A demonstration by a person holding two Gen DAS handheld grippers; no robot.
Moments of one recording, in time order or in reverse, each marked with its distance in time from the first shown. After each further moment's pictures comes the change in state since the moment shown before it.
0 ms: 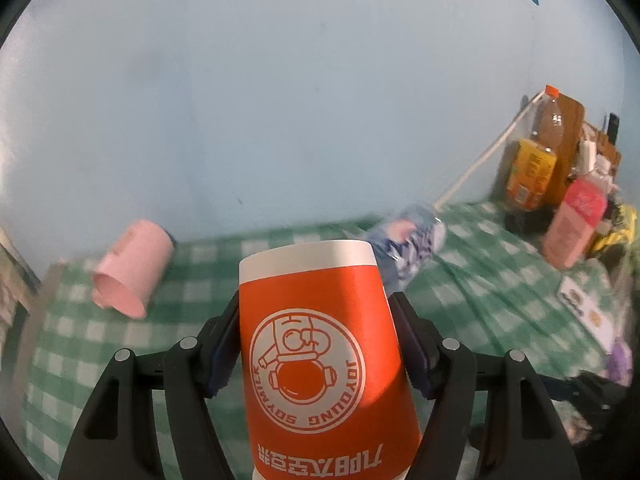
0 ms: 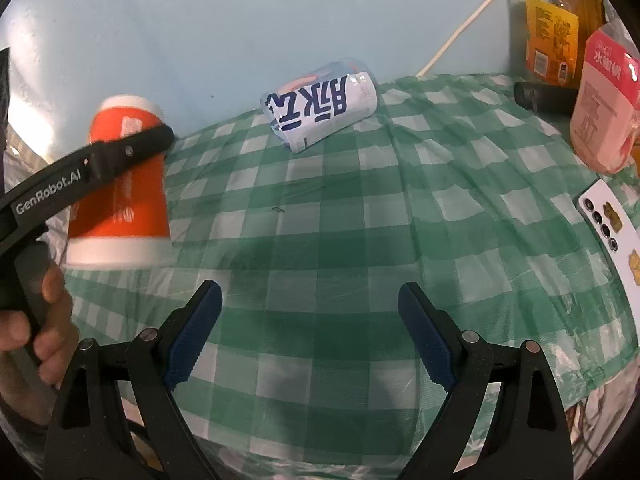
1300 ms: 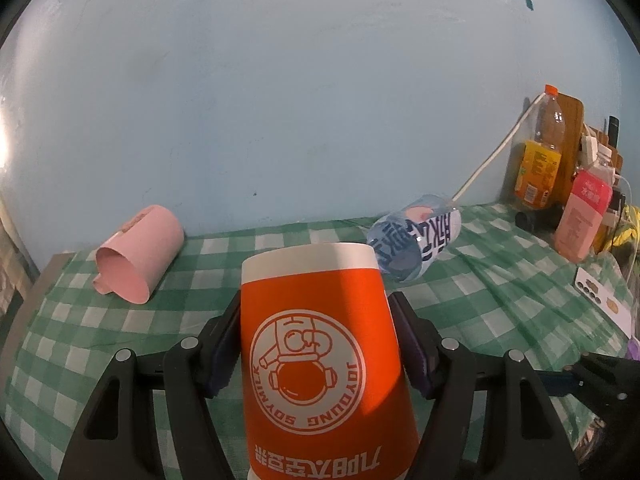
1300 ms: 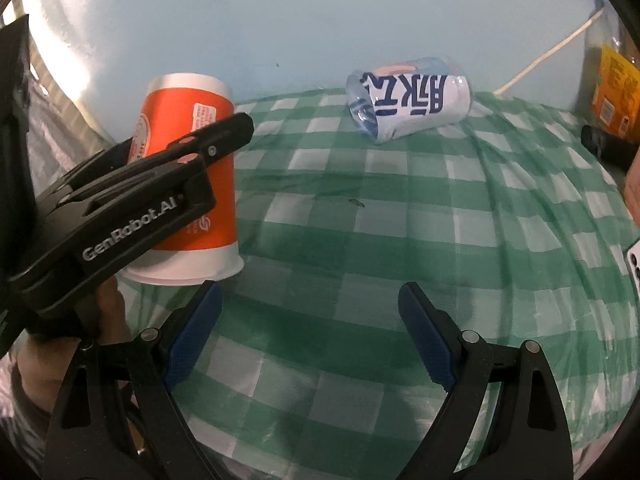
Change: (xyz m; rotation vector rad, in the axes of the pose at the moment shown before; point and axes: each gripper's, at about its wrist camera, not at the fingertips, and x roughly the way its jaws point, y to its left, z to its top) left arm 0.001 0.015 -0.040 -0.023 -0.073 0.001; right arm 0.022 0.047 -0.009 -0.197 0.010 0.087
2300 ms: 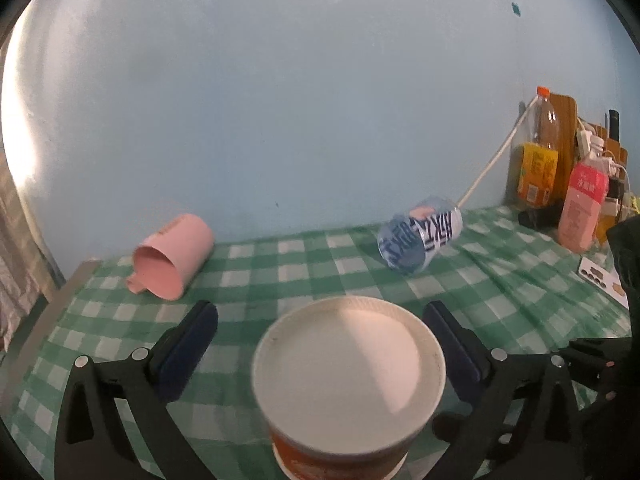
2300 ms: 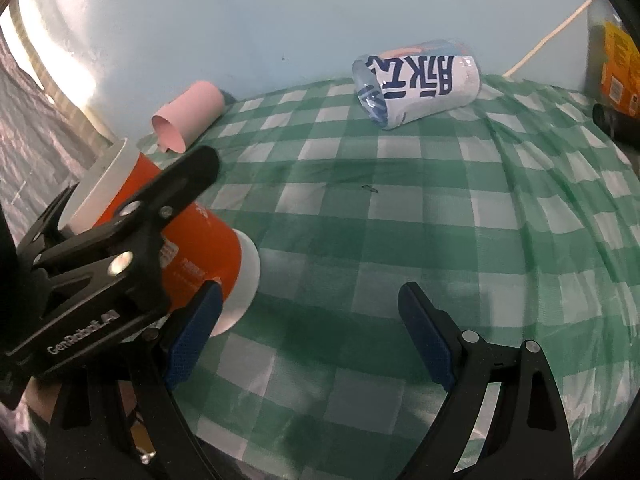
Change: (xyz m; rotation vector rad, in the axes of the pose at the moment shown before) left arm -0.038 -0.002 -0.023 0.039 -0.109 0.075; right arm 0.016 -0.009 -0.003 0.048 0.015 0.041
